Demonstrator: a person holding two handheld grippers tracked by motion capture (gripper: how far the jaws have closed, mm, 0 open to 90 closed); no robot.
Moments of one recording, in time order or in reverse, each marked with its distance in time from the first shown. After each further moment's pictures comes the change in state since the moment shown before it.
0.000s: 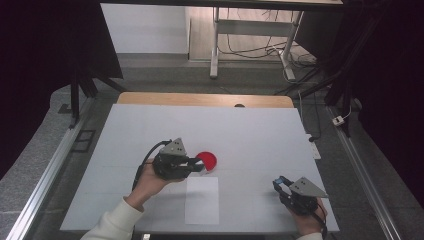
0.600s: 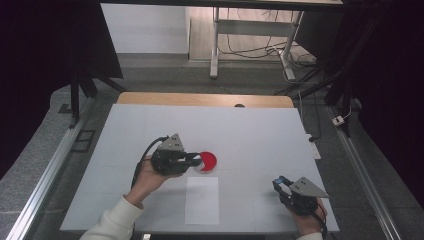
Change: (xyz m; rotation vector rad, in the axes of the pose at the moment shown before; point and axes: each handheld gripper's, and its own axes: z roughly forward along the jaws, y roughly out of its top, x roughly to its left) left arm 0.011 0.000 -0.001 -0.016 0.047 -0.018; right arm 0.000 0.000 0.000 -0.008 0.008 0.000
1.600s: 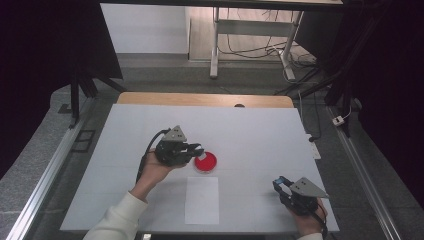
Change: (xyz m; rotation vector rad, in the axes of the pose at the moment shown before) left arm 0.020 0.009 0.009 -0.036 0.055 -0.043; right arm 0.000 0.000 -0.001 0.006 0.000 0.002
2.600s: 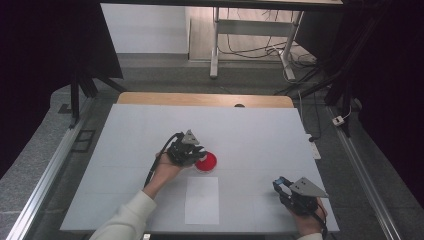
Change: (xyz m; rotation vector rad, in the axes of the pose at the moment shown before) left arm 0.016 -0.015 0.058 0.150 0.119 0.018; right arm 0.000 -0.001 0.001 0.013 0.001 0.011
